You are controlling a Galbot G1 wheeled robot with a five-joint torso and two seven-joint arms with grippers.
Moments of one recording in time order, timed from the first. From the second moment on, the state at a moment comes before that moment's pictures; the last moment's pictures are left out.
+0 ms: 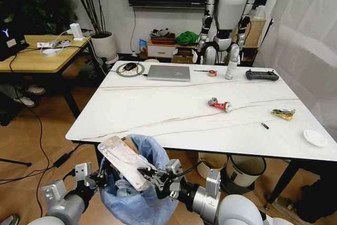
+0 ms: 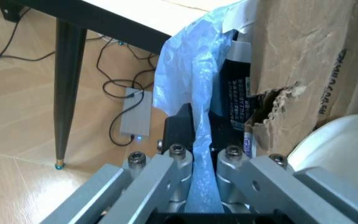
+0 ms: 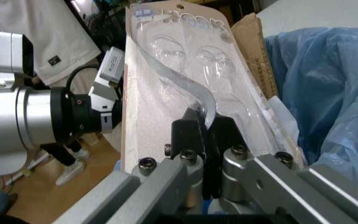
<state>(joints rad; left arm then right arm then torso) 1.88 -0.91 -0.66 -2.37 -1.07 0.32 -0.40 -1.12 0.83 -0.30 2.29 0.87 -0.25 0.06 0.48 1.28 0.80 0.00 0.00</state>
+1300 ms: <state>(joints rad) 1.88 -0.91 -0.66 -2.37 -1.08 0.33 -0.42 -1.14 0.82 -0.29 2.27 0.81 -0.24 0.07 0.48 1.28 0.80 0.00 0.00</state>
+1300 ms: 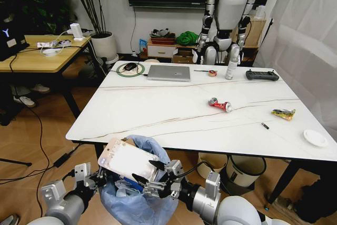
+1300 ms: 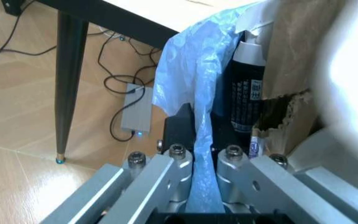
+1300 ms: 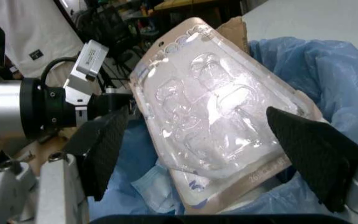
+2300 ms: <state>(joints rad) 1.92 -0.94 -0.64 -2.39 -1.03 0.33 -0.42 -1.17 0.85 0.06 2.30 0.84 -0.28 0.15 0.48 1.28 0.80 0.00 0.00</state>
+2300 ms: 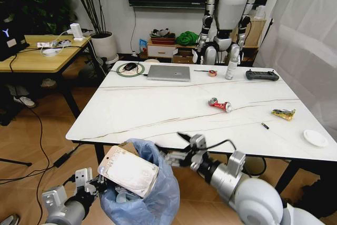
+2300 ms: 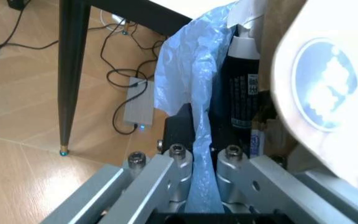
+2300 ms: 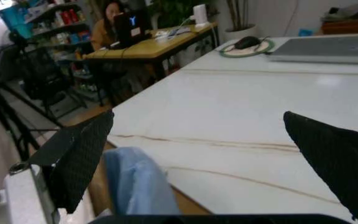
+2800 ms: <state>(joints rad) 1.92 -0.95 -0.63 -2.39 -1.03 0.33 -0.42 -1.12 0.91 0.27 2.16 0.86 -0.37 0.18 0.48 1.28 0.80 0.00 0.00</state>
